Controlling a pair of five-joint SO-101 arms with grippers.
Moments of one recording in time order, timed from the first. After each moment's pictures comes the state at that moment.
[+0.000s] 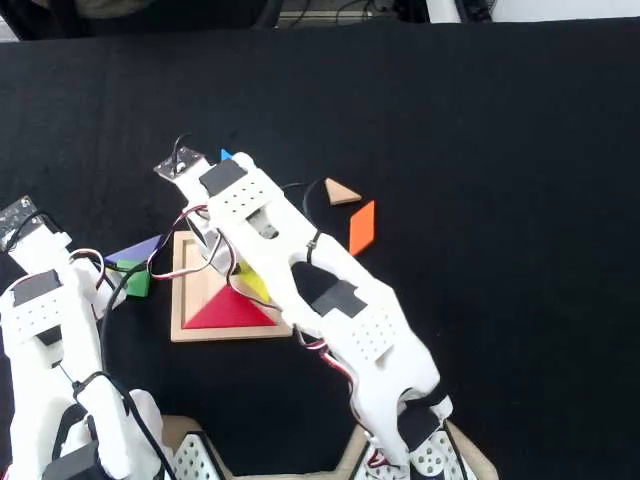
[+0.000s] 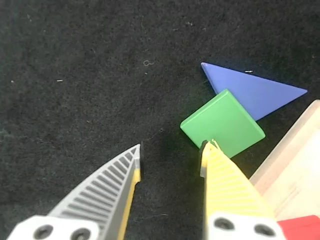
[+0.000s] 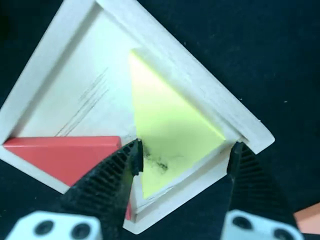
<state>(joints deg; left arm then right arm) -32.8 -32.7 59.5 53.9 11.0 -41.4 41.1 -28.6 87.6 4.4</state>
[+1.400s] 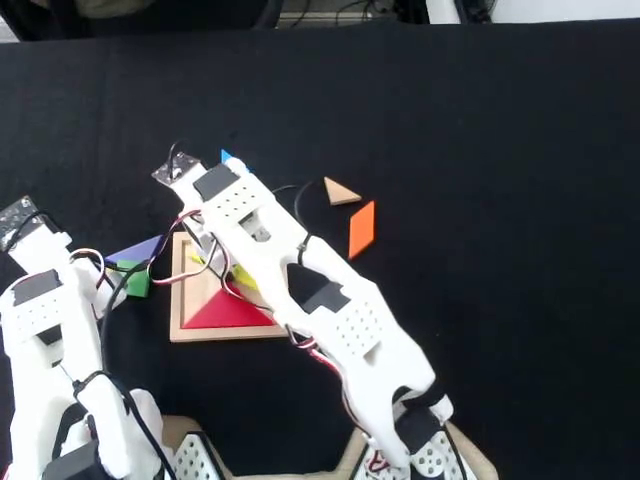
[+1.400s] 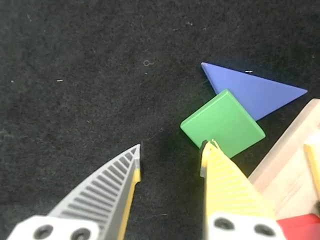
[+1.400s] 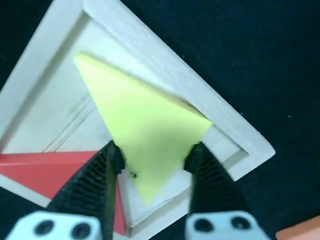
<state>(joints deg) -32.8 -32.7 59.5 53.9 11.0 -42.7 49.5 -35.0 87.9 4.4</state>
